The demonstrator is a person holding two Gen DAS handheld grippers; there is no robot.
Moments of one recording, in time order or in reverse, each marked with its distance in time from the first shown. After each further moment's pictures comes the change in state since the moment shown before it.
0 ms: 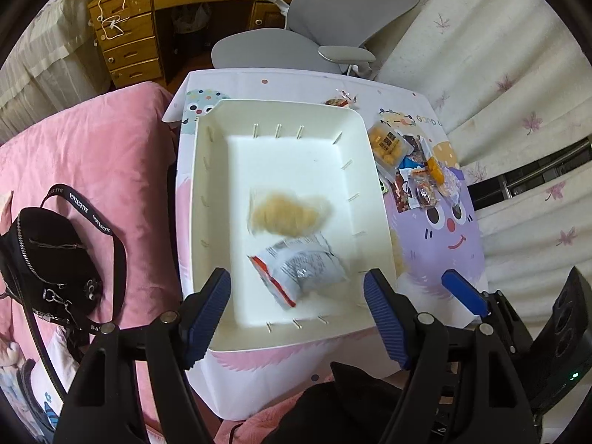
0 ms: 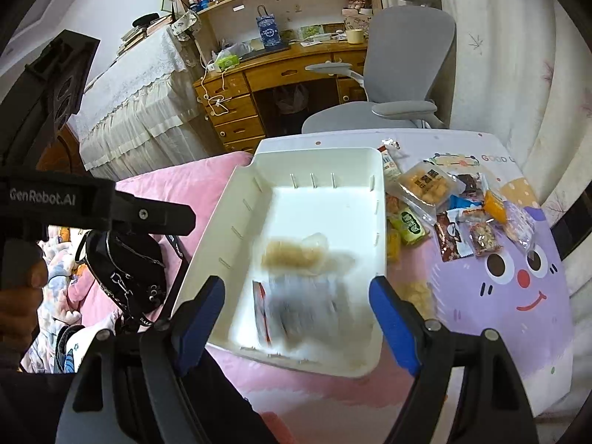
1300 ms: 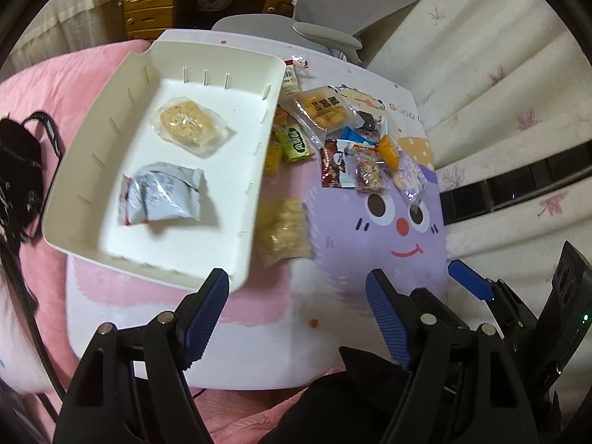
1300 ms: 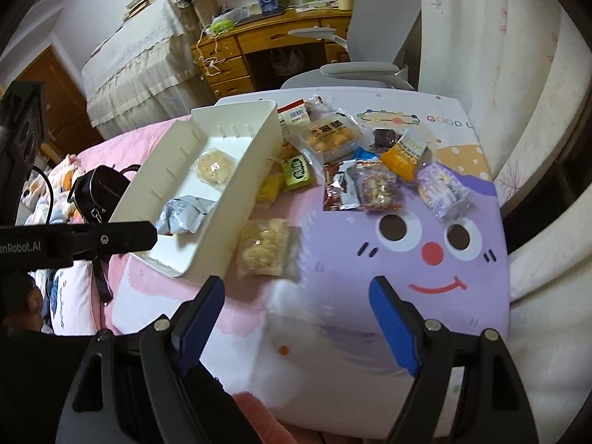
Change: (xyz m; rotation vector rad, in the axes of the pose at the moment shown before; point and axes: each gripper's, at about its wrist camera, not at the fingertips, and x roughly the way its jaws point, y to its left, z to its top) left arm 0.068 -0.170 -0.062 -0.249 -0.048 -0.020; right arm -0.038 -0.202 -0.016 -0.118 0.157 0.062
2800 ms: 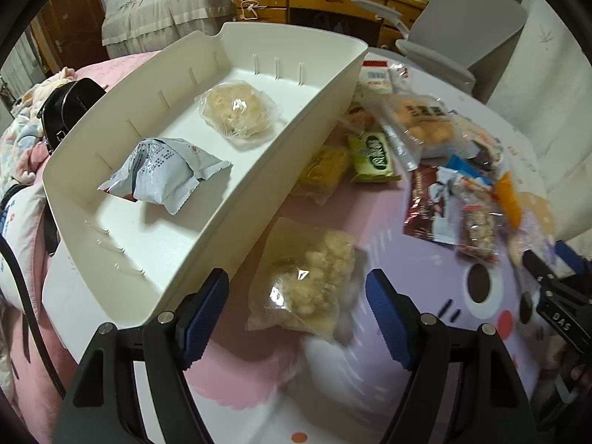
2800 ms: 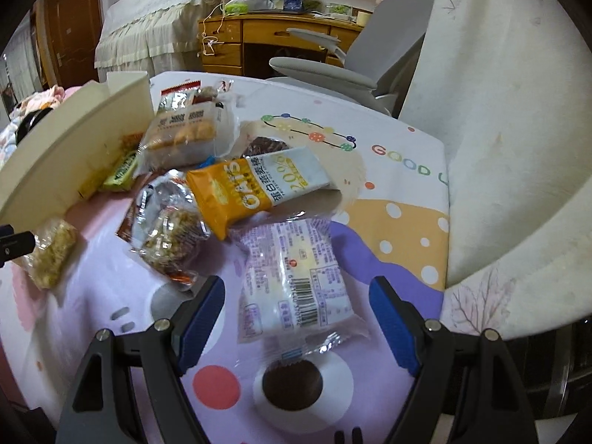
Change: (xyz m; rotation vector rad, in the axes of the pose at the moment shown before) left arm 0.144 -0.030 -0.001 -0.252 -0.240 0.450; right arm 0.136 -0.168 0.058 -0.322 -0.084 -0.160
